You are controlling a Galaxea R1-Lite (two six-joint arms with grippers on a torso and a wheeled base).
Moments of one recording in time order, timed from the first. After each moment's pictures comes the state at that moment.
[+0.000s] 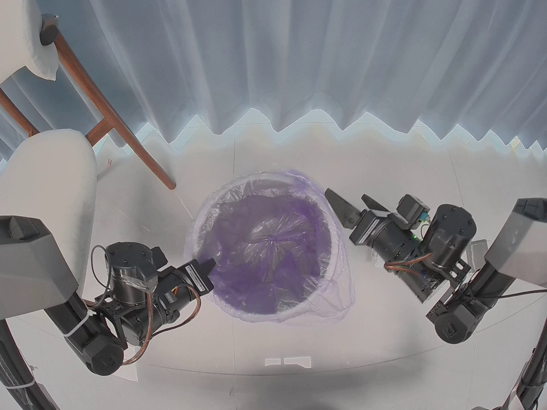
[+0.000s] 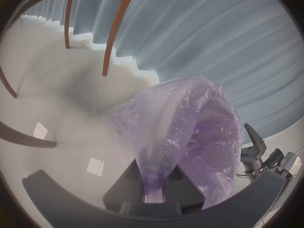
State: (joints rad) left arm -0.50 1.97 -0.39 -1.31 0.09 -0.74; right arm 0.59 2.06 -0.64 -1.55 -0.09 0.43
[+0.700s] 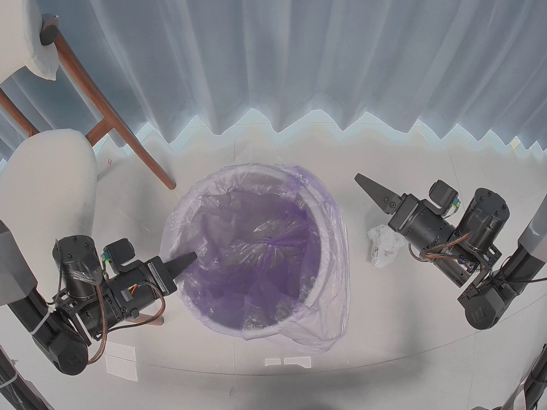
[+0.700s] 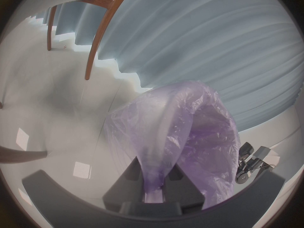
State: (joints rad) left arm -0.35 1.83 -0.25 -1.43 -0.26 -0.68; right arm 0.45 1.94 -0.57 -1.52 0.19 0.62
